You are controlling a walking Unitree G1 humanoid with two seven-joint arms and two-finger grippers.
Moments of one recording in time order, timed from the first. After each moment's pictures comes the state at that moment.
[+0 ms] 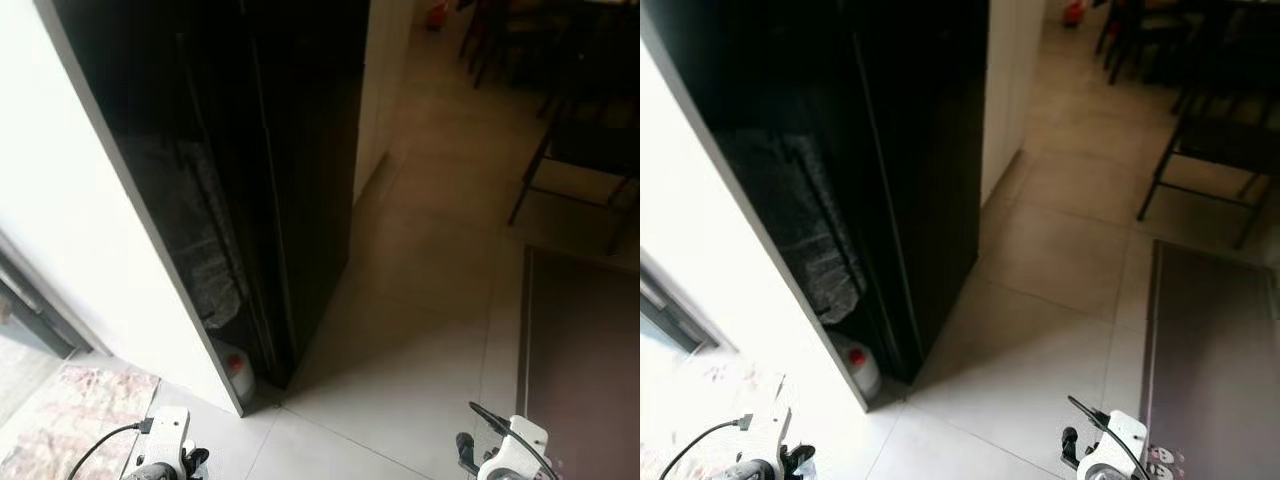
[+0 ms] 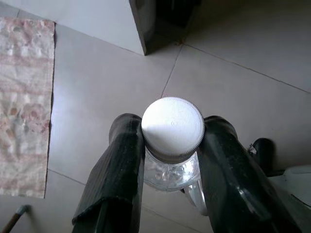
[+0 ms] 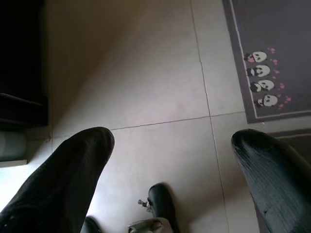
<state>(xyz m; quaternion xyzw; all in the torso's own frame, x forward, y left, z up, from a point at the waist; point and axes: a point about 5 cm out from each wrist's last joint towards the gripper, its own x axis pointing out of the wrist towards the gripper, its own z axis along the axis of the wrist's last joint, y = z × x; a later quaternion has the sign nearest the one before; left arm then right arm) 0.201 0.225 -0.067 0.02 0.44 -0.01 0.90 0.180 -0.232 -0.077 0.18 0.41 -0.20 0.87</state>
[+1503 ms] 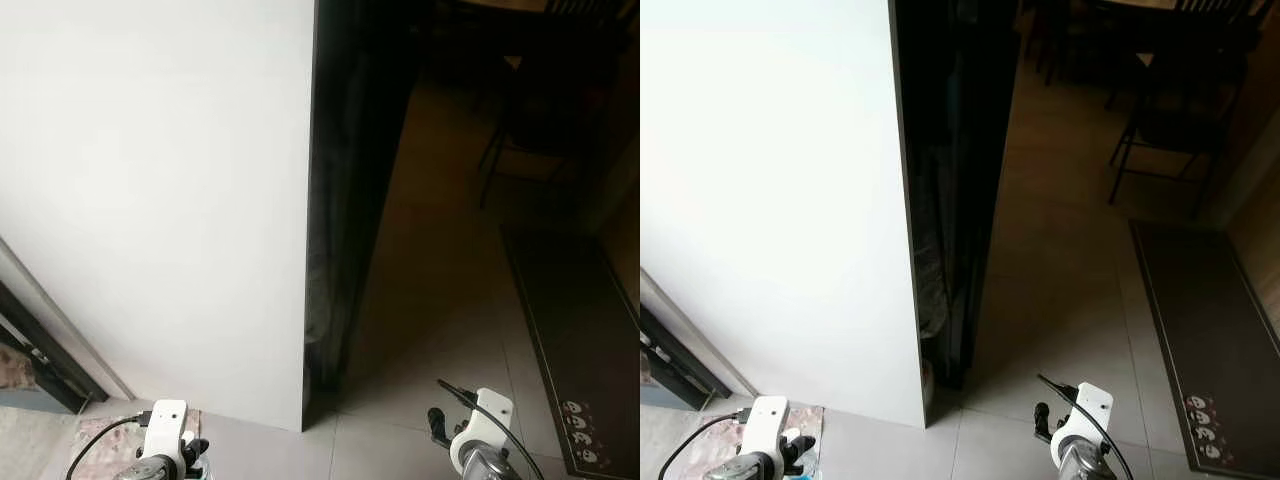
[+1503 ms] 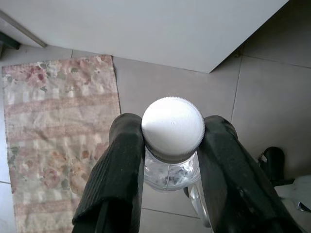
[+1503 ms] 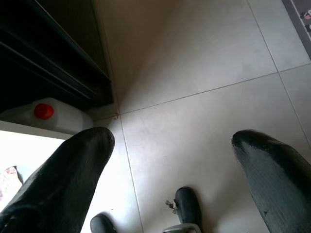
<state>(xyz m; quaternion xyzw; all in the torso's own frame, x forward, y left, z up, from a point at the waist) 0.208 0.228 -0.062 0.01 0.42 0.00 0.91 0.210 -0.207 -0.067 0.17 0.40 -0.16 0.89</state>
